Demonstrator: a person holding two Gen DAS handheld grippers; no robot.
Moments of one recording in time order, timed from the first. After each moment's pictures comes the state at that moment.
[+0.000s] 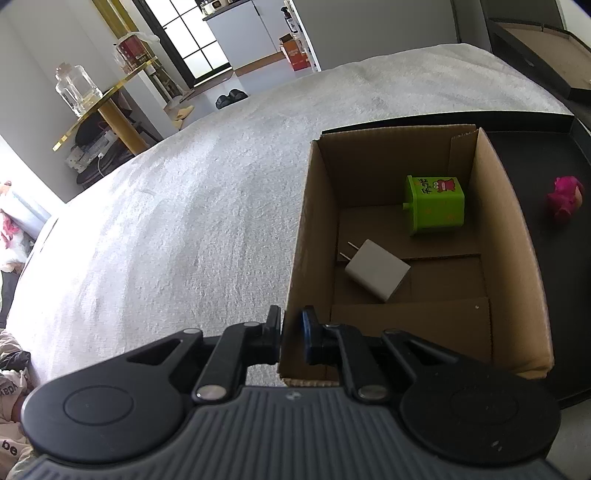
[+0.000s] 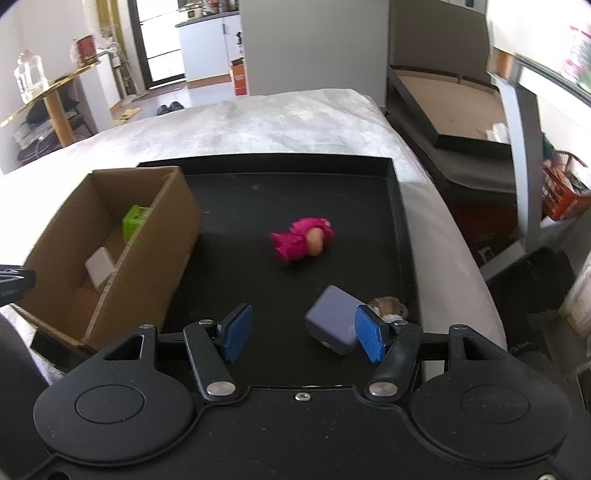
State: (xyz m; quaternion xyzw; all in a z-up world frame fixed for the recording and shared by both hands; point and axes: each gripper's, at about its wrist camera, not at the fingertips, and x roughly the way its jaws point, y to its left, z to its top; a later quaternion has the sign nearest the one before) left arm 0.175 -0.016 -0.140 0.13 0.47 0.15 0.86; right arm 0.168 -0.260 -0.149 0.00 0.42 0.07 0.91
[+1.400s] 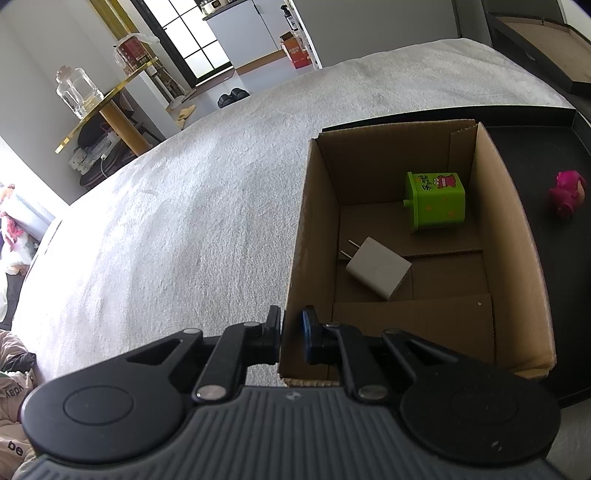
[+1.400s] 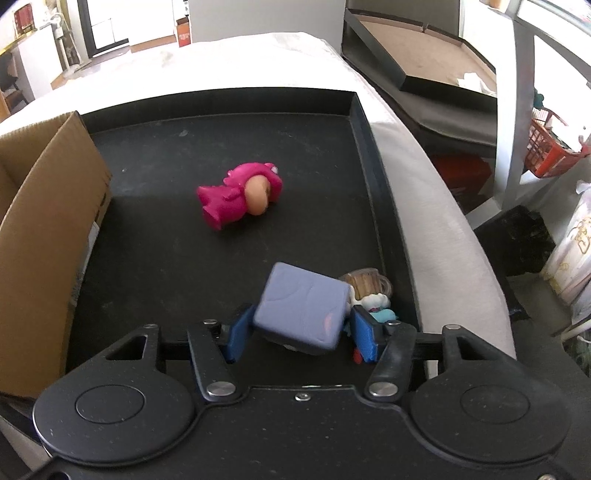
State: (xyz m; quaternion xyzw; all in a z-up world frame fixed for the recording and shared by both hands) left arm 0.174 -0.016 -0.141 0.14 0.47 0.16 0.86; right arm 0.214 -0.249 -0.203 -0.01 0.47 0.00 0.88
